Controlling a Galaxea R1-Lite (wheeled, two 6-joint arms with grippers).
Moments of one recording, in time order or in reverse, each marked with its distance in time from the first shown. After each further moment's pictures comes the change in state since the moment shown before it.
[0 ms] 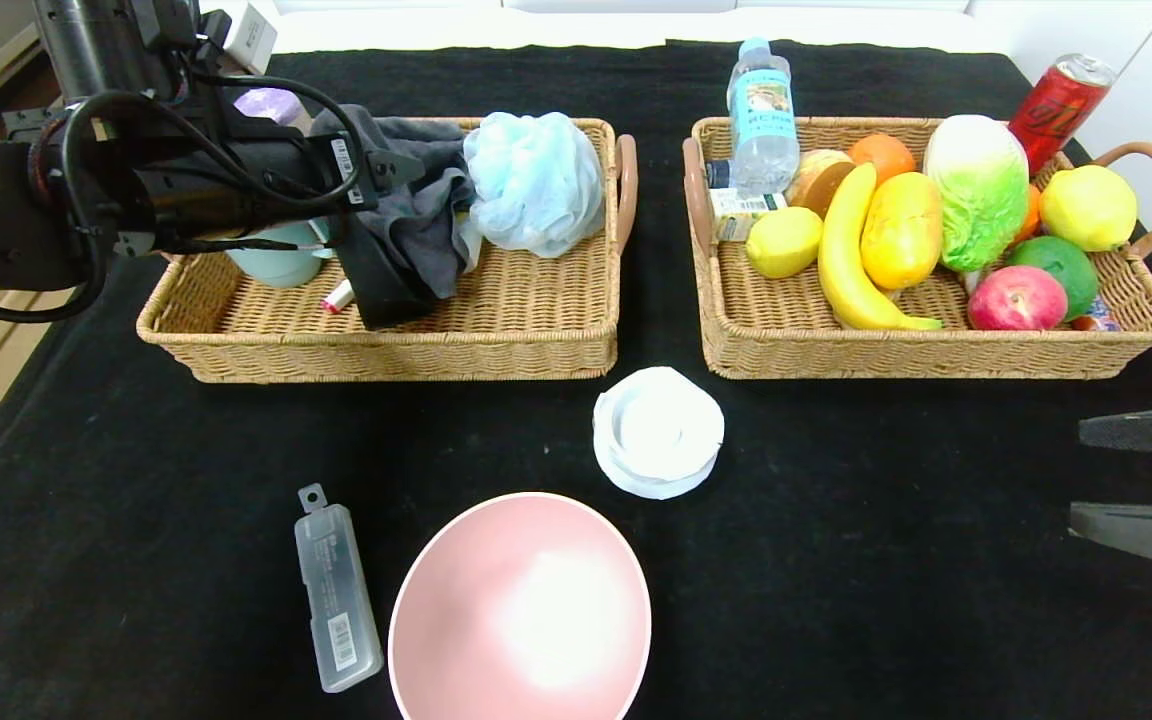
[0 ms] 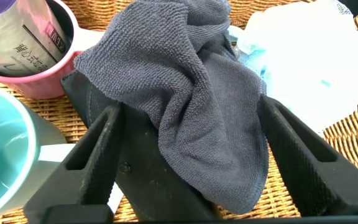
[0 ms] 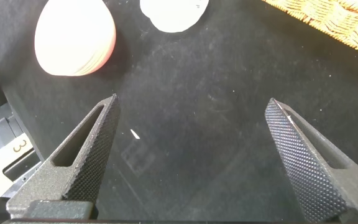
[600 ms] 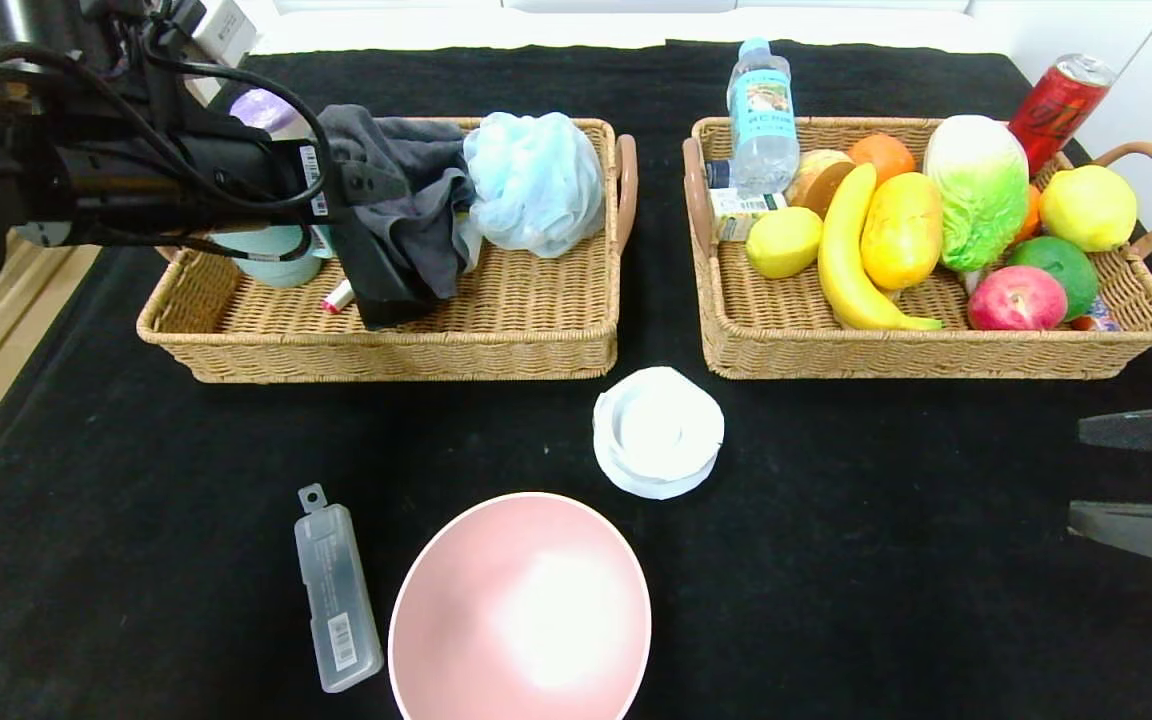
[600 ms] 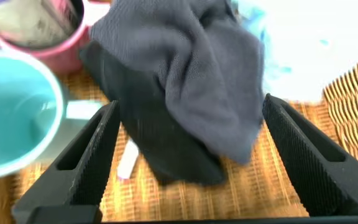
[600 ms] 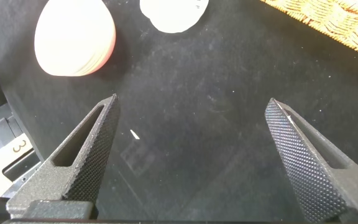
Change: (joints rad) left arm 0.001 -0.093 0.015 0.193 0.015 0.077; right arm 0.000 0.001 -0.001 -0.001 0.000 0.000
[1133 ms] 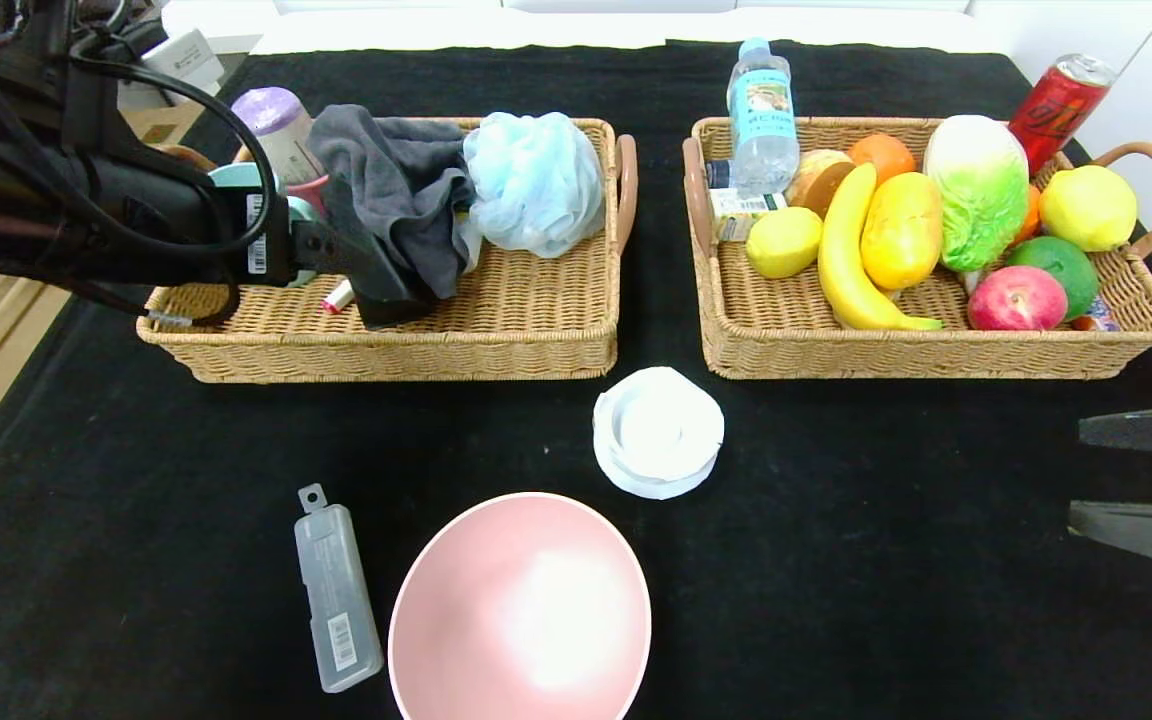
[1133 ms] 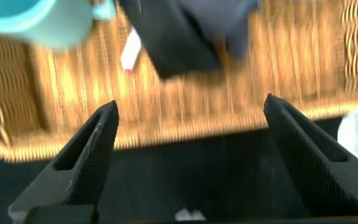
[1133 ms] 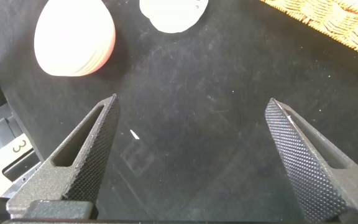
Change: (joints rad) left arm -0.082 -0.157 0.014 0.423 0.148 -0.026; right arm -0.001 0.000 0.000 0.001 0.000 0.000
